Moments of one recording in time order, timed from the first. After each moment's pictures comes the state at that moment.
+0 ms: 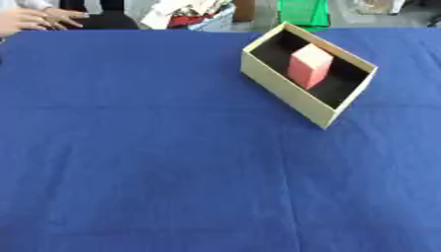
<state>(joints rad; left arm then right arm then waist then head) -0.23 0.19 0.41 -1.98 0.10 -0.18 -0.08 -0.41 -0.46 -0.12 -1.98 0.22 0.02 -0.62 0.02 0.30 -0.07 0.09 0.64</state>
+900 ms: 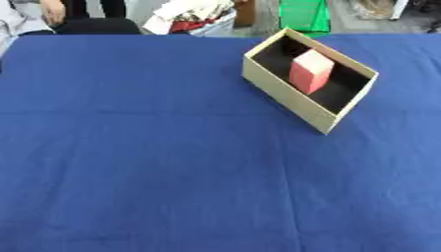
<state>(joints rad) -0.23 0.18 0.41 -1.98 0.10 -0.19 -0.08 -0.41 -0.46 -0.12 -1.98 0.22 0.02 -0.62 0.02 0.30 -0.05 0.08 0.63</state>
